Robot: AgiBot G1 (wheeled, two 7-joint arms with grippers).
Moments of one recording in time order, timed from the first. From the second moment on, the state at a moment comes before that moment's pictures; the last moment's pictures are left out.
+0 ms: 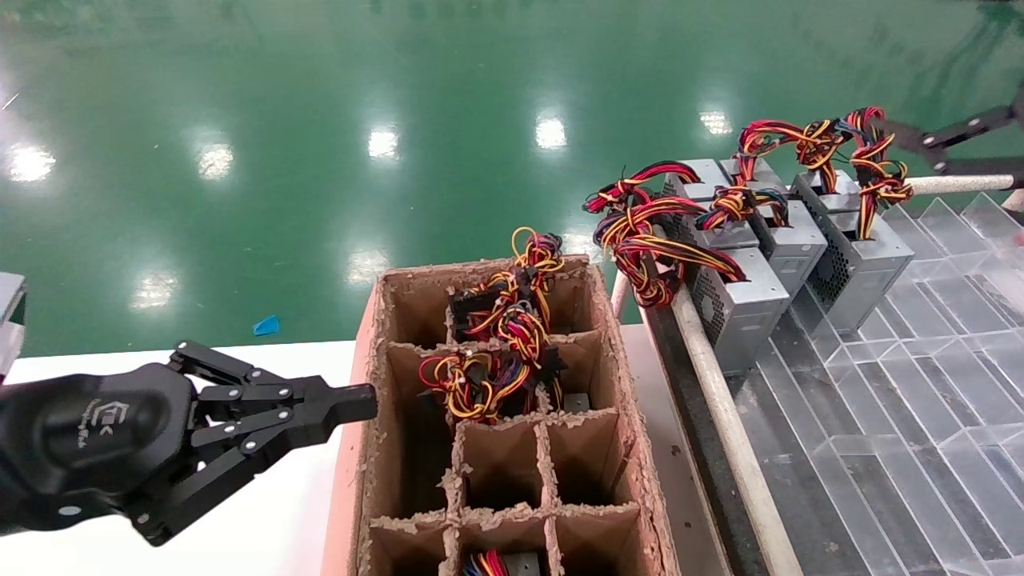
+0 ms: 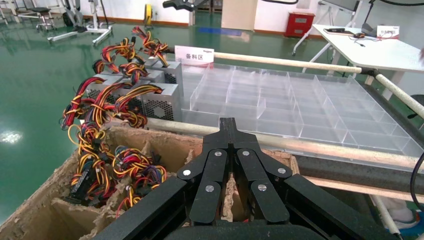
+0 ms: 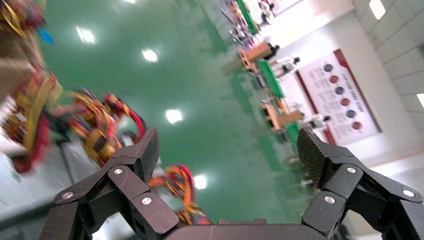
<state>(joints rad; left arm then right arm) -1.09 0.54 0.43 -1.22 0.61 1.41 -0.10 1.77 -0.62 -0.30 0.45 -1.22 -1.39 -0.77</state>
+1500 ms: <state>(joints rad) -1.09 0.54 0.43 -1.22 0.61 1.41 -0.10 1.08 -0.61 -0.28 1.28 -0.74 -1.49 0.17</state>
